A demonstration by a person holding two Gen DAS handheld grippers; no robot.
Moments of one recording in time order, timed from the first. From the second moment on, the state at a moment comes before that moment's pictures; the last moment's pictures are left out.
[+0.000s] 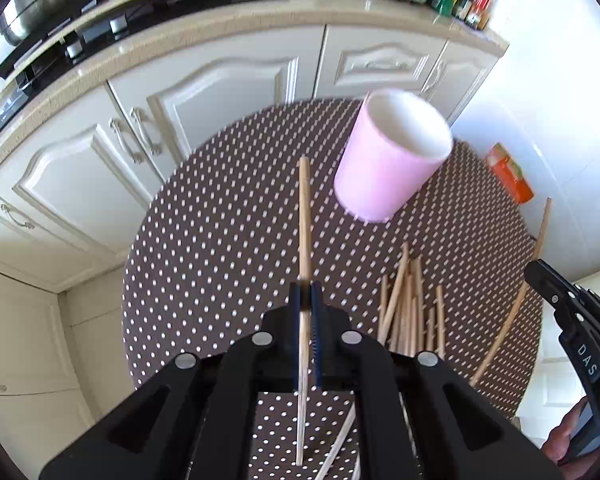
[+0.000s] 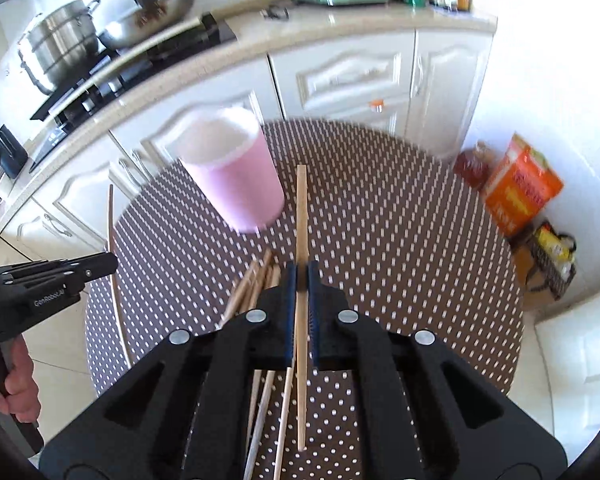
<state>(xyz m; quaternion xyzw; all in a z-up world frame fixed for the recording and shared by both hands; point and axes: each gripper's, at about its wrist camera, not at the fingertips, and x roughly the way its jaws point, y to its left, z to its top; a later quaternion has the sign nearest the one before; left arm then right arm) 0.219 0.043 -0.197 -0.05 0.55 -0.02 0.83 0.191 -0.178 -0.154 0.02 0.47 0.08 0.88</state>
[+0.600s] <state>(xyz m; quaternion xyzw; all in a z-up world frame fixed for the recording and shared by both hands) 0.223 0.033 -0.111 -0.06 0.46 -0.04 0.88 0.198 -0.173 -0.087 0.03 0.39 0.10 0.91</state>
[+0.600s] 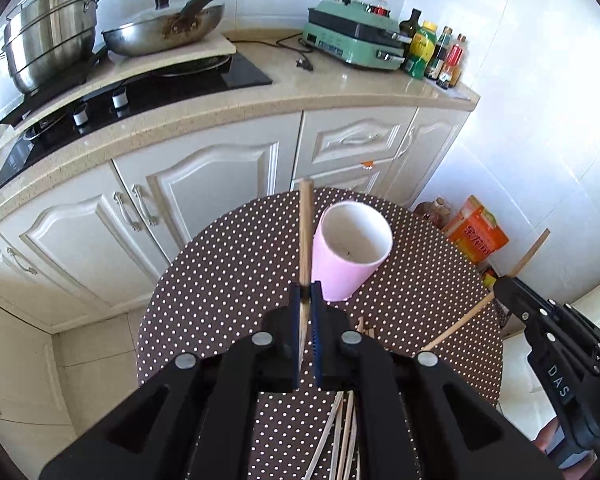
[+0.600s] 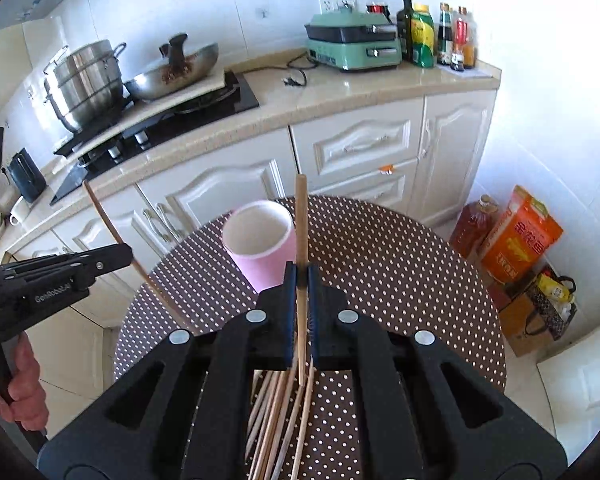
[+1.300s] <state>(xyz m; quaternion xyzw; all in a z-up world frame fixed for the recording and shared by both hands) 0.246 0.025 0.006 -0.05 0.38 -0.08 0.92 0.243 -0.159 0.023 0.04 0.29 0.12 0.95</state>
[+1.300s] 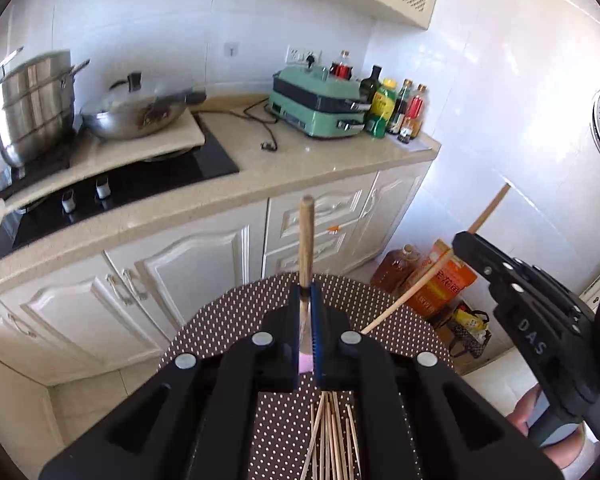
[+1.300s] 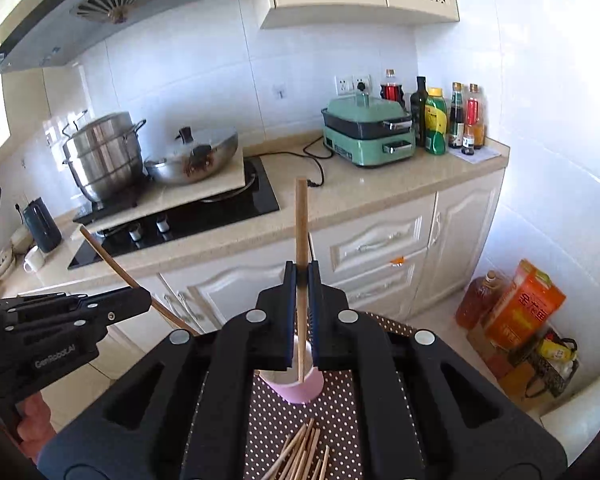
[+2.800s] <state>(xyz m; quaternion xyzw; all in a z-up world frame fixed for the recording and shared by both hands) 0.299 0.018 -0.112 -0.02 0.46 -0.05 0.89 0.312 -0.163 -0.113 0.09 0.48 0.10 0.87</state>
